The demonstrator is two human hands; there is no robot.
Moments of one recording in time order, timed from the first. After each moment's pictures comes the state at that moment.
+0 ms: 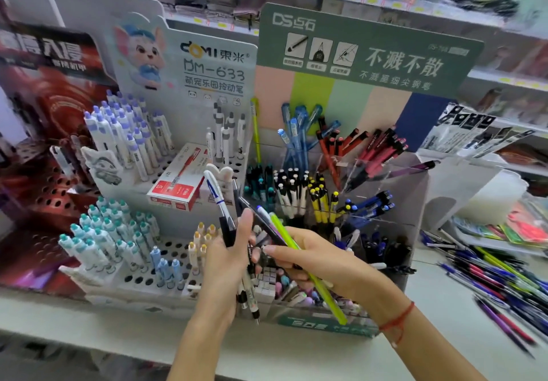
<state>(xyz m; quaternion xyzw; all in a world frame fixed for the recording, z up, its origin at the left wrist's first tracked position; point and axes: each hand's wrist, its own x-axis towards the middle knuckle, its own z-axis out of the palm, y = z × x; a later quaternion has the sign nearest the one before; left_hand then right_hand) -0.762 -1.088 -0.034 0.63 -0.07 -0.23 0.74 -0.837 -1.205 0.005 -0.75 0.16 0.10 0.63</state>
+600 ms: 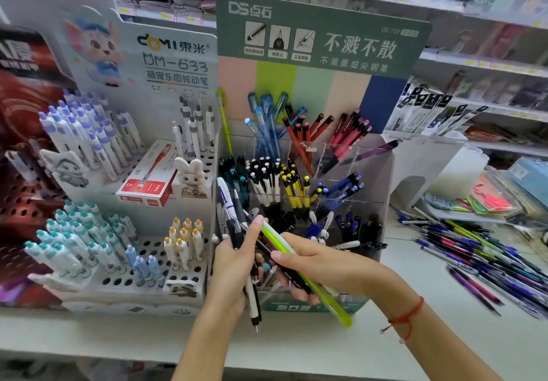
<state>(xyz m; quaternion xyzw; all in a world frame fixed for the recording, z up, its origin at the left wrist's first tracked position) -0.787 -1.113 -0.050 0.62 -0.03 -0.33 0.71 -0.883 -1.215 0.004 -0.77 0.19 0.18 0.59</state>
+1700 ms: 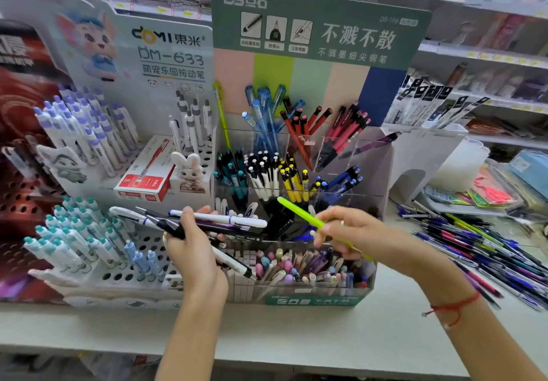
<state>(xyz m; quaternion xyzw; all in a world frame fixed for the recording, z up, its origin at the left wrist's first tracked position) -0.767 -1.105 -0.036 0.52 0.16 -0.13 0.83 -0.910 -1.256 0.022 -0.79 0.27 0.07 0.55</state>
